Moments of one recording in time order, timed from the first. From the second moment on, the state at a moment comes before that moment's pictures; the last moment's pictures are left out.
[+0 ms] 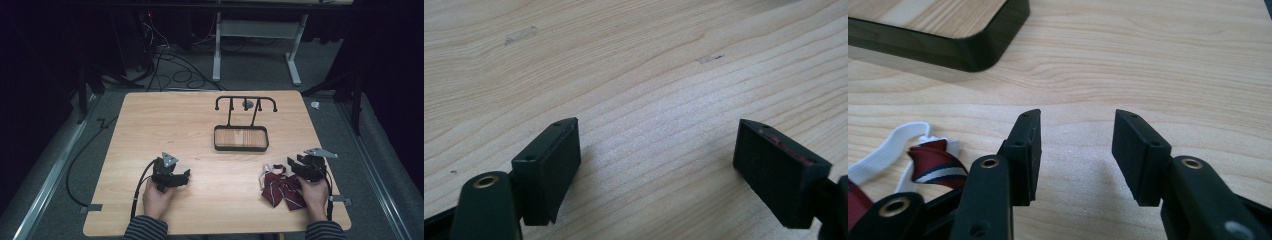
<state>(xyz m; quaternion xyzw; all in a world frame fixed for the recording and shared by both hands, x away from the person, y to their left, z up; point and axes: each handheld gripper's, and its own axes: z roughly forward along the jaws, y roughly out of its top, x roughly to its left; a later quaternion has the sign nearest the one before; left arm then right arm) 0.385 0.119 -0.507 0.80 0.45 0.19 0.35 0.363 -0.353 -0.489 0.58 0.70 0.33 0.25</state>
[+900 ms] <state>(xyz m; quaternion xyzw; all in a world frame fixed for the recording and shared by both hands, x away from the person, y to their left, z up) 0.385 0.119 -0.507 0.80 0.45 0.19 0.35 0.343 -0.323 -0.445 0.50 0.73 0.40 0.24</state>
